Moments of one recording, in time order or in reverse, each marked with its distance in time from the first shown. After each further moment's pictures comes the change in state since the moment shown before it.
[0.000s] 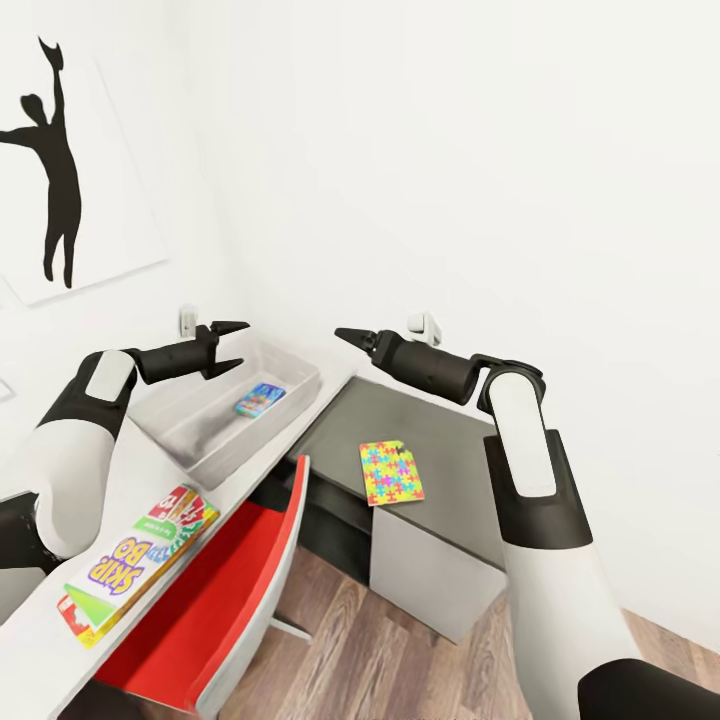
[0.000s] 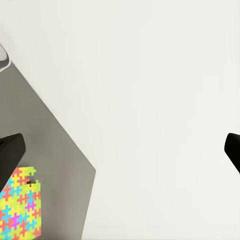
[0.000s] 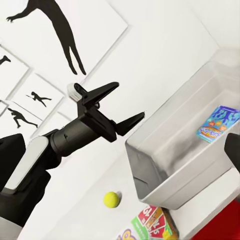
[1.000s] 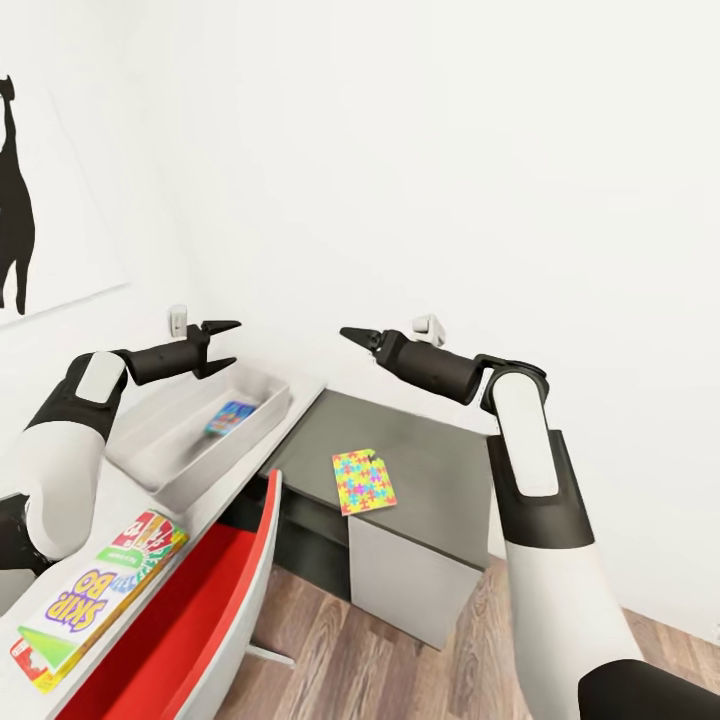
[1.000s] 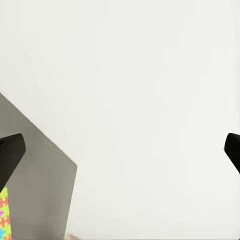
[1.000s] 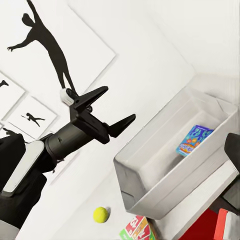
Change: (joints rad) left arm 0.004 0.027 -0.002 0.002 -0.001 0.000 -0.038; right arm 0.001 0.000 -0.019 0.001 0.004 0.006 0.001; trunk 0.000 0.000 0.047
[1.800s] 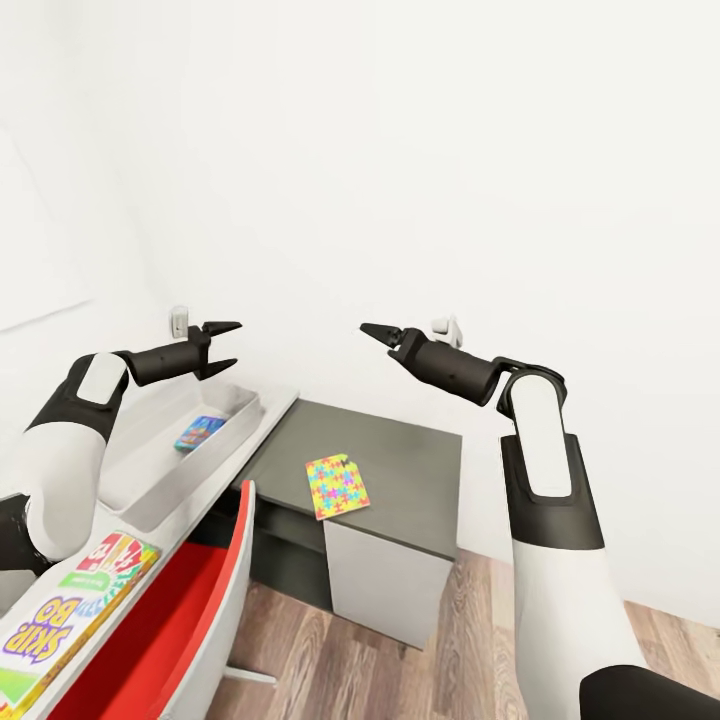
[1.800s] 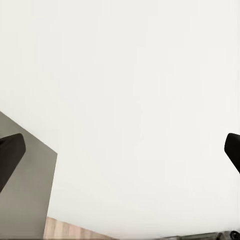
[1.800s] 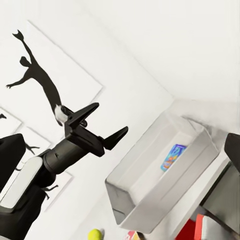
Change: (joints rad) left arm 0.002 -0.001 -0.002 0.006 0.000 0.000 -0.004; right arm 0.011 0.000 -0.088 -0.001 -0.002 0.013 0.013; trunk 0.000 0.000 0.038
